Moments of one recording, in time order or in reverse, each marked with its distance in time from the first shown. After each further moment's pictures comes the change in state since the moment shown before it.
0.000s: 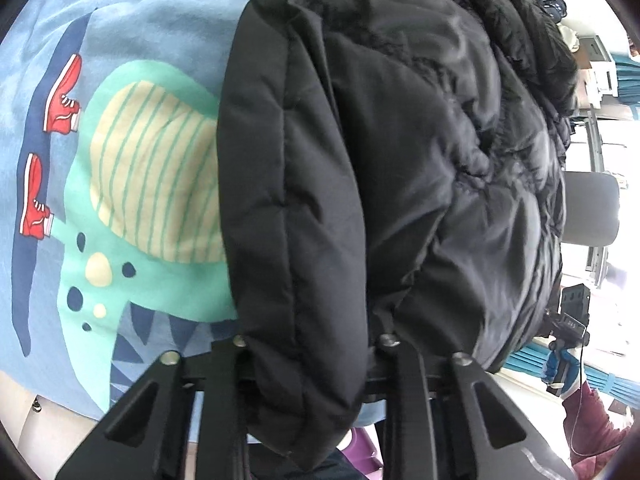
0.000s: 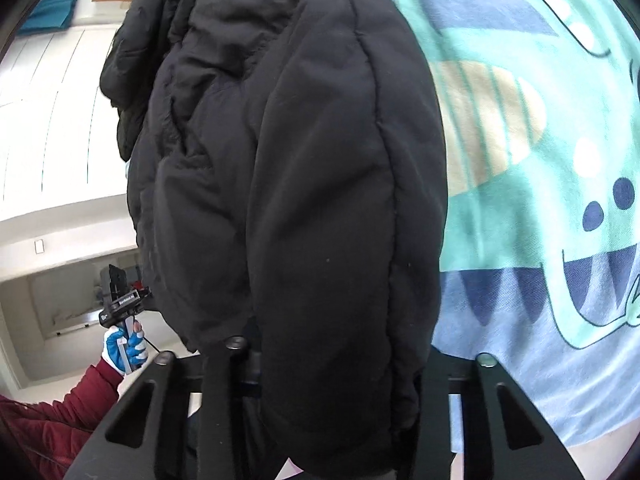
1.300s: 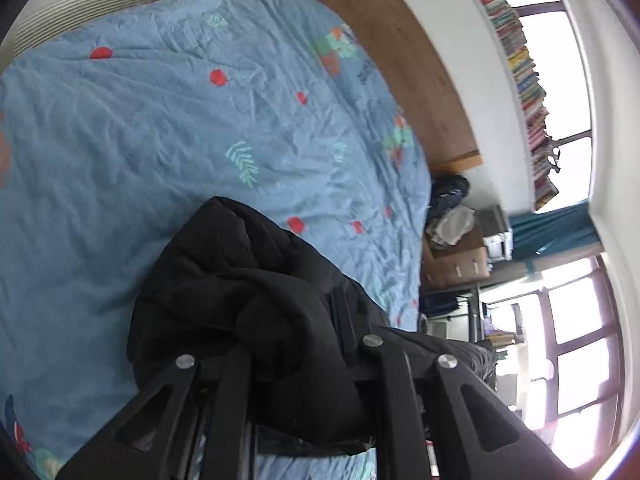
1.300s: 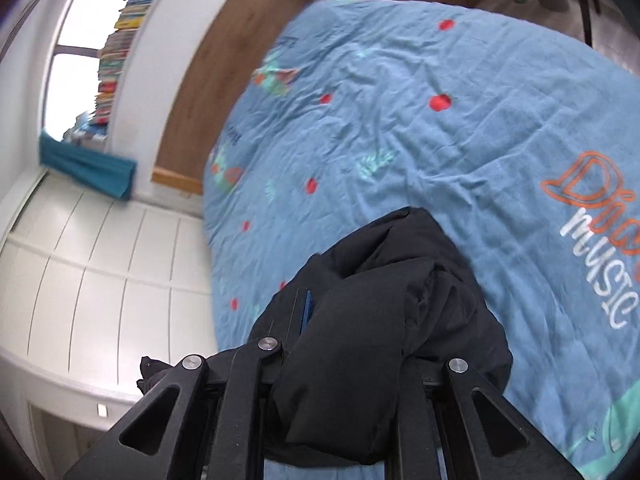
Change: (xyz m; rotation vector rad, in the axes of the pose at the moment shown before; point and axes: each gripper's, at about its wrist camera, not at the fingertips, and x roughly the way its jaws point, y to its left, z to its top) left arm -0.232 -0.086 0.339 -0.161 -0.579 -0.398; right arm -0.185 0.156 0.301 0.149 -0.665 0.205
